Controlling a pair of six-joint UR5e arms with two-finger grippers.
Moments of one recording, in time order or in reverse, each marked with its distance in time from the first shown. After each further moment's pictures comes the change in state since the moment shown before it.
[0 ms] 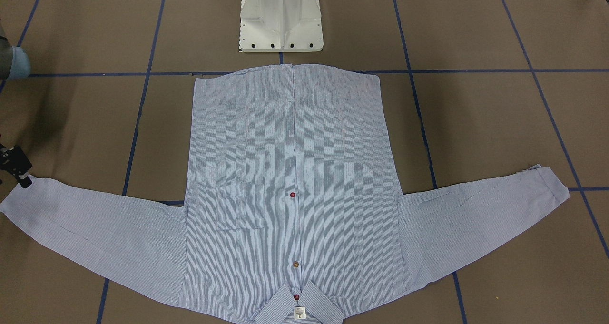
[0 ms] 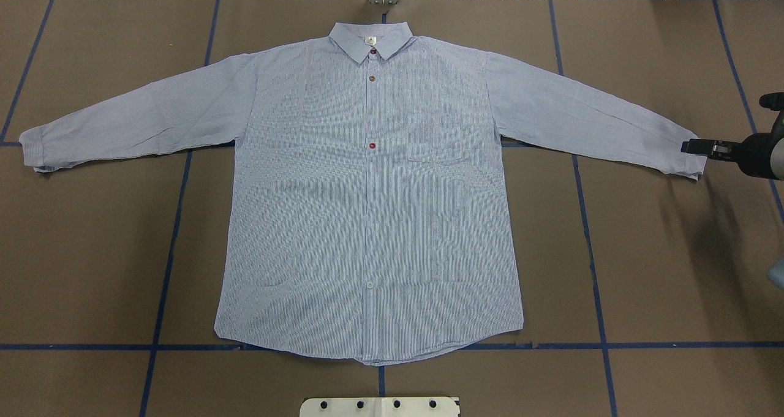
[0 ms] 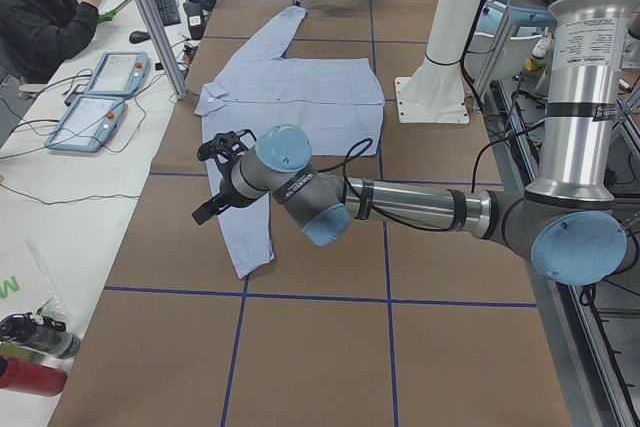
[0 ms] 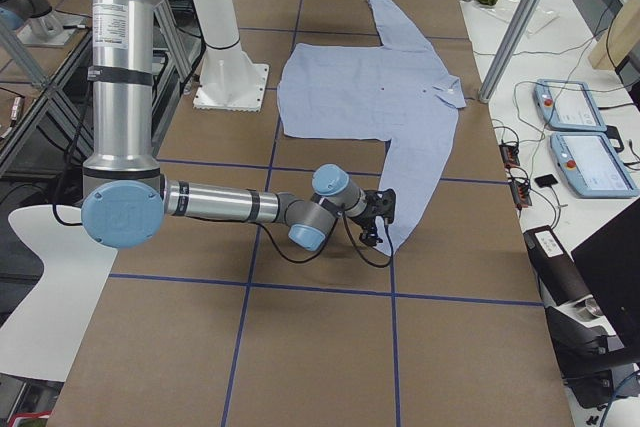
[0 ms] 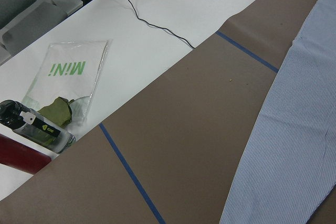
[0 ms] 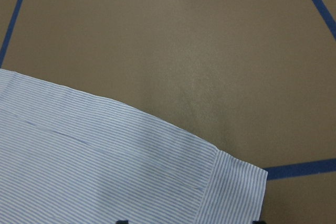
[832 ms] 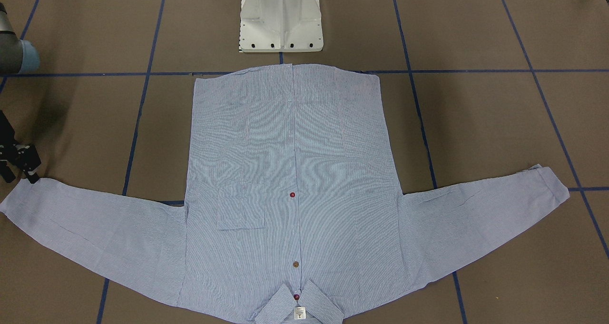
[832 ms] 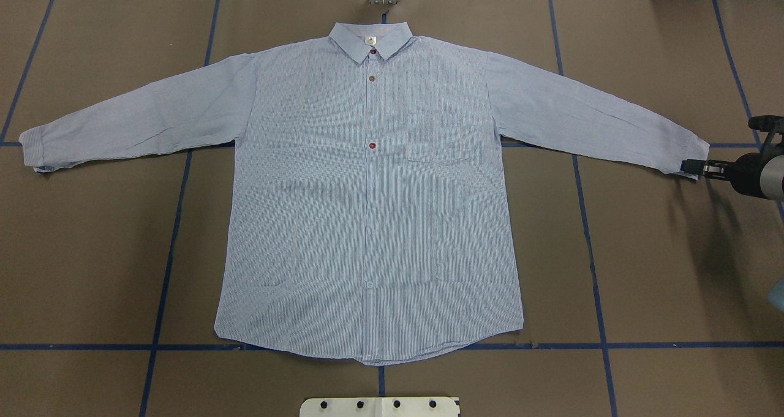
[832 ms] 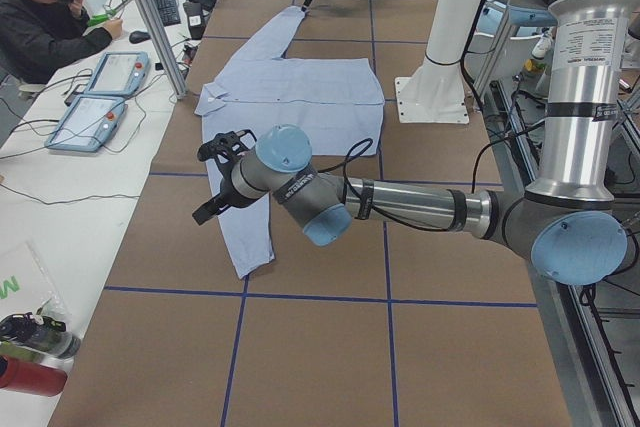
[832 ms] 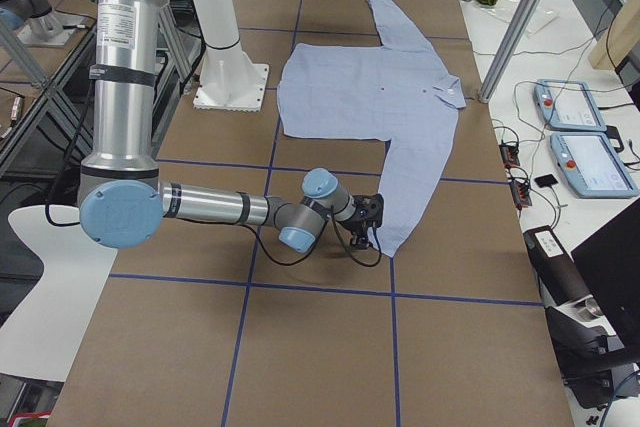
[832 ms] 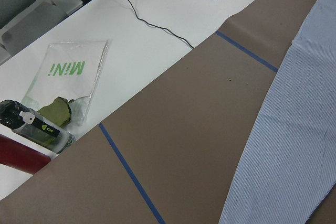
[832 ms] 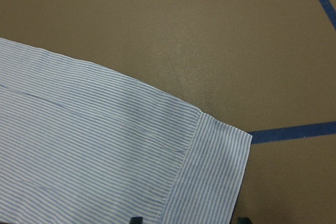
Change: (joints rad) left arm 0.000 0.001 0.000 0.000 0.000 0.000; right arm -0.064 -0.030 -0.002 0.000 -0.068 -0.001
